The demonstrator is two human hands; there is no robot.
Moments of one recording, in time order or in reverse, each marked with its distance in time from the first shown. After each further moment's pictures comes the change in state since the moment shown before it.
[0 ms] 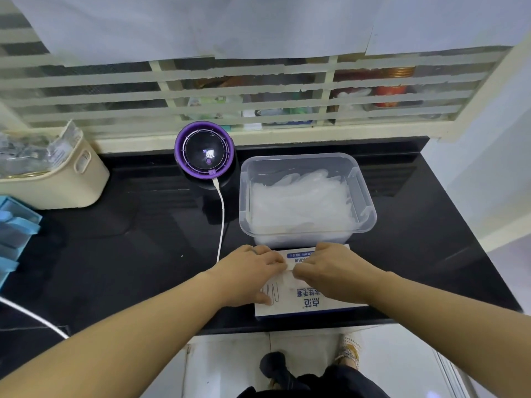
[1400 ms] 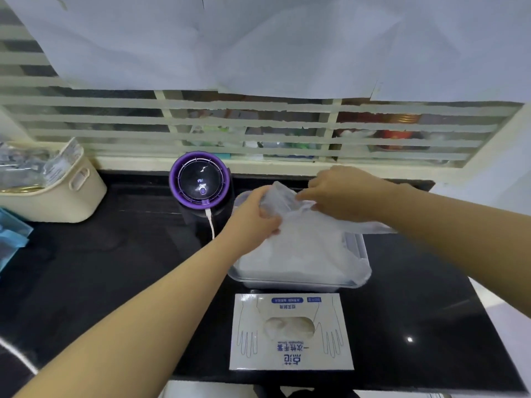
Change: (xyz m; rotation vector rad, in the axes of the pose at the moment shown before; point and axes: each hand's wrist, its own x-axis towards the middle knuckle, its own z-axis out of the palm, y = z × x) left_hand 0.062 -0.030 -0.110 -1.301 0.596 -0.607; right_hand 0.043 0.125 -0.138 -0.311 0.050 0.100
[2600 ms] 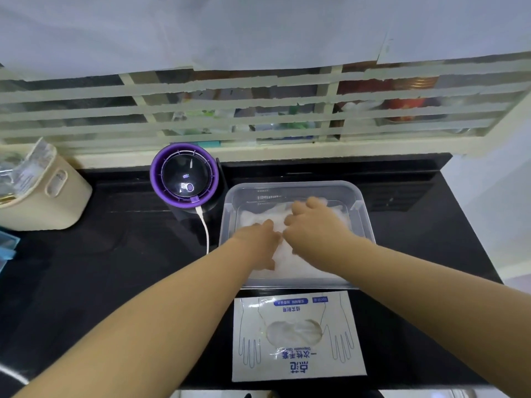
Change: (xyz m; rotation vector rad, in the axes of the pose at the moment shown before) left_hand 0.047 -0.042 0.028 1.329 -0.542 0.111; right_hand 0.019 -0.063 0.062 -0.015 -0.112 0.087
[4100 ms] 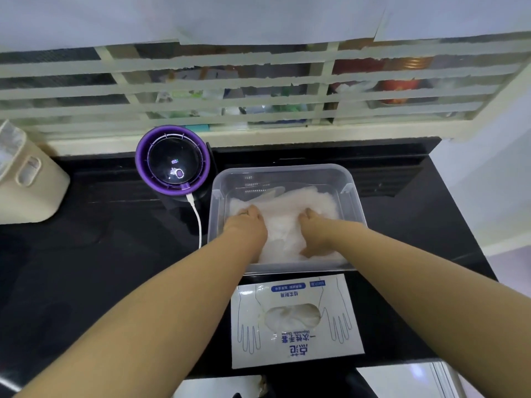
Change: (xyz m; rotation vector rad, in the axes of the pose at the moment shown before) left_hand 0.006 -0.001 0.014 0.186 -0.041 -0.131; right_hand 0.009 0.002 0.044 0.618 -0.580 0.341
